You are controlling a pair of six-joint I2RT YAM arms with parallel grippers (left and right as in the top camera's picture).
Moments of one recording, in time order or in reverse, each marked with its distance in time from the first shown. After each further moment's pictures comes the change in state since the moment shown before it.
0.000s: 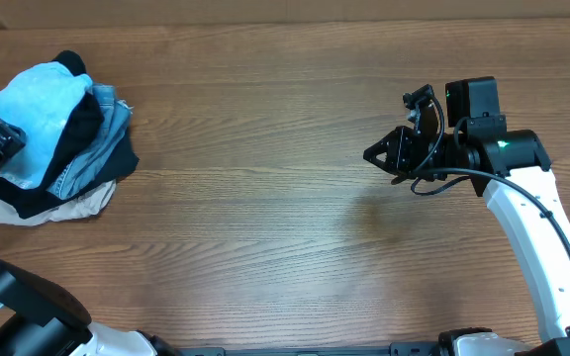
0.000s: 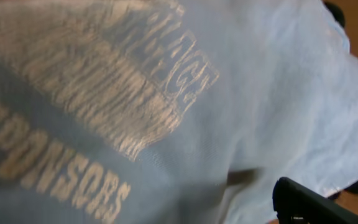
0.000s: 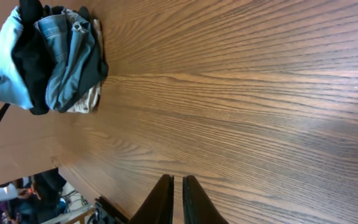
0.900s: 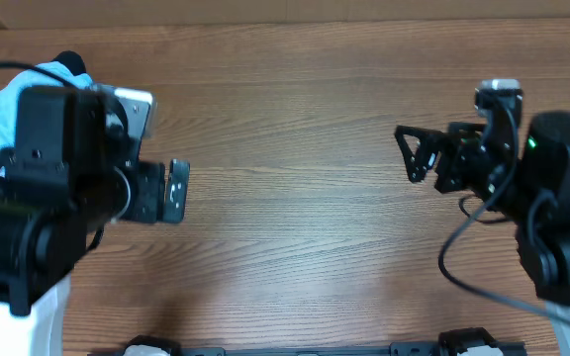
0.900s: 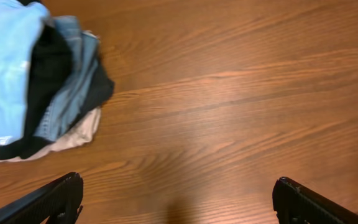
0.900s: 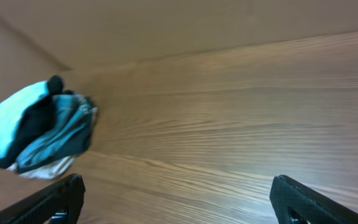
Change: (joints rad) left arm -0.994 -0.444 0.404 -0.778 -0.435 0.018; right arm 0.000 -0.442 0.063 0.026 0.342 -0.086
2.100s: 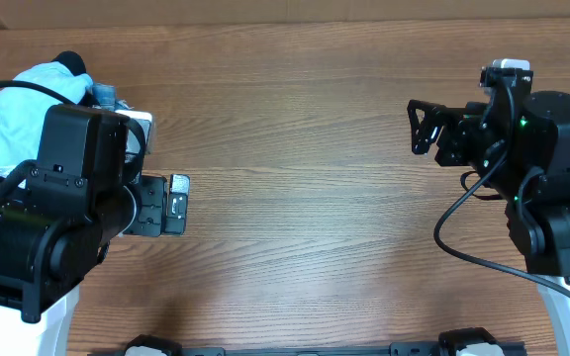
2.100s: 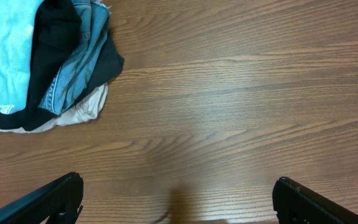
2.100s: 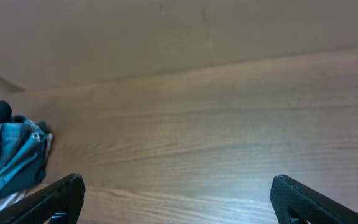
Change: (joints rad) left arm -0.034 -0.039 -0.108 -0.004 -0.074 -0.085; right arm 0.000 0.096 0.006 0.122 0.143 -0.004
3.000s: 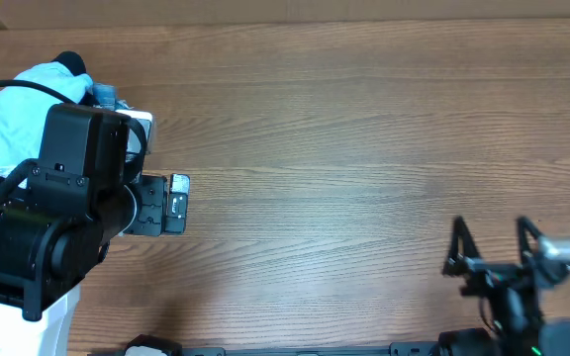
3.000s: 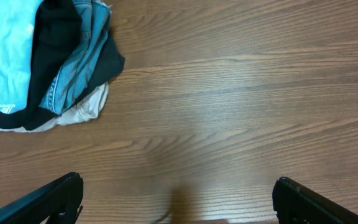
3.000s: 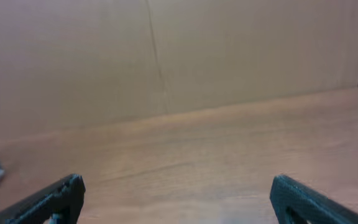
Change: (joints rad) left arm 0.000 0.002 -0.003 0.000 -0.004 0.000; right arm 0.000 -0.996 -0.690 0.097 0.236 -0.053
